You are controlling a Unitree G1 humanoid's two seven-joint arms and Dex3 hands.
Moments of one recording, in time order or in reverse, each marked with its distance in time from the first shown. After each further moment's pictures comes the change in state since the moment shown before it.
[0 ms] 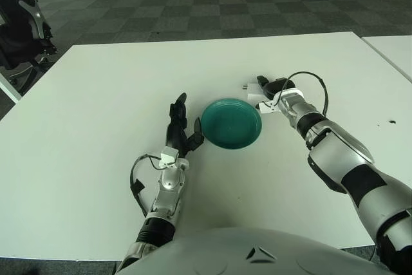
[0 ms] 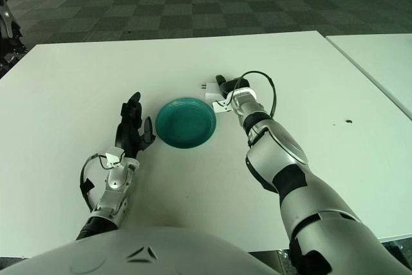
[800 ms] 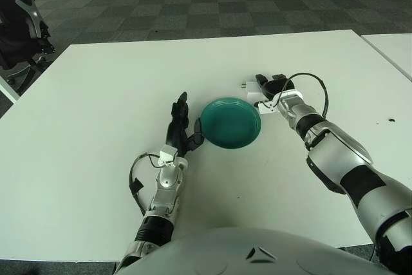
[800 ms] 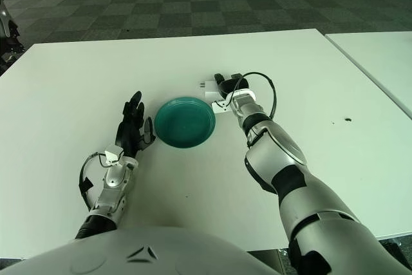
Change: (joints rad) left arm -0.007 0.000 0.035 0.000 -0.007 0.031 -0.089; right arm 0.008 0.012 -0.035 0.001 0.011 0.005 -0.104
